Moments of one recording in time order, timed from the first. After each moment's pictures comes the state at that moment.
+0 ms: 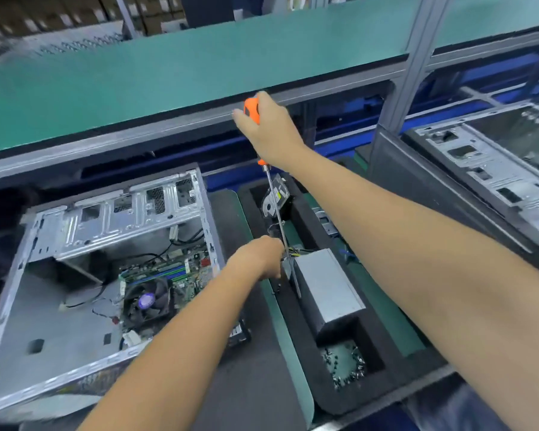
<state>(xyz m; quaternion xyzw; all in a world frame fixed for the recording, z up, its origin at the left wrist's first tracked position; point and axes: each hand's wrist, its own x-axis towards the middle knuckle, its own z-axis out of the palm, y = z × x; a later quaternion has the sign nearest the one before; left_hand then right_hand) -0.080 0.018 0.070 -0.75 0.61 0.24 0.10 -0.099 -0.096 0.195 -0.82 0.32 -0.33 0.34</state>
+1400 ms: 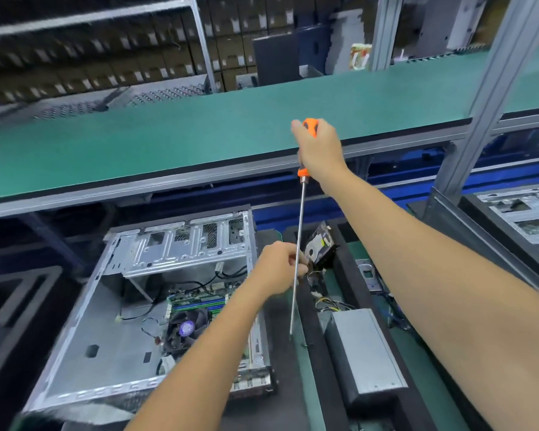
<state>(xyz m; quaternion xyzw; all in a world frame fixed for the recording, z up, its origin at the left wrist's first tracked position) -0.046 0.033 0.126 -0.80 0.46 0.24 -0.31 -0.067 -0.117 0.242 -0.69 0.30 -0.40 0.53</state>
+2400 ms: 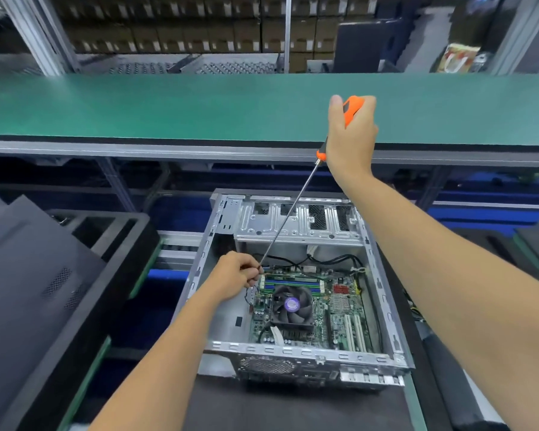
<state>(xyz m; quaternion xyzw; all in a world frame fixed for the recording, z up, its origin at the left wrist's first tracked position) 0.151 0.256 0.063 -0.82 0.31 0.26 -0.40 0.094 0.046 0.236 -0.70 0.24 -0.52 0.43</state>
